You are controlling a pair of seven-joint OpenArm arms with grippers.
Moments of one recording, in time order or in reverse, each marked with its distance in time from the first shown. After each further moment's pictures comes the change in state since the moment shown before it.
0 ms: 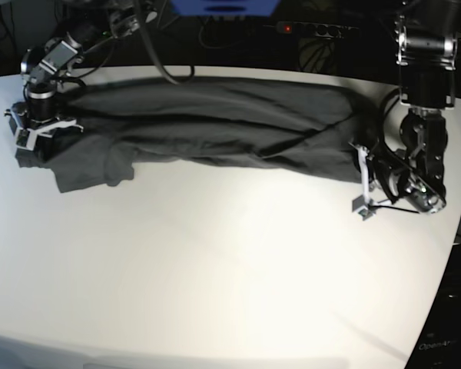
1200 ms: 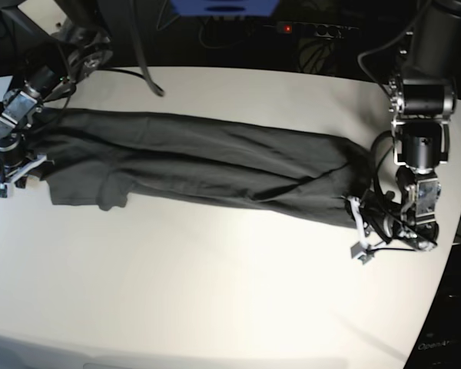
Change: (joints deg) left arm -16.2 4.5 -0.4 -27.1 11.5 -0.6 -18.1; right arm 11.1 11.8 -6.2 -3.3 -3.4 0.6 -21.7
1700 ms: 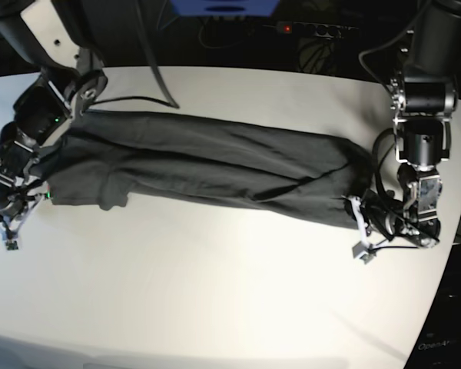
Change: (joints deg) left arm 0.9 -0.4 -0.2 0.1 -0.7 -0.2 -2.0; right arm 10.1 1.4 -16.2 4.1 1.0 -0.1 -33.5
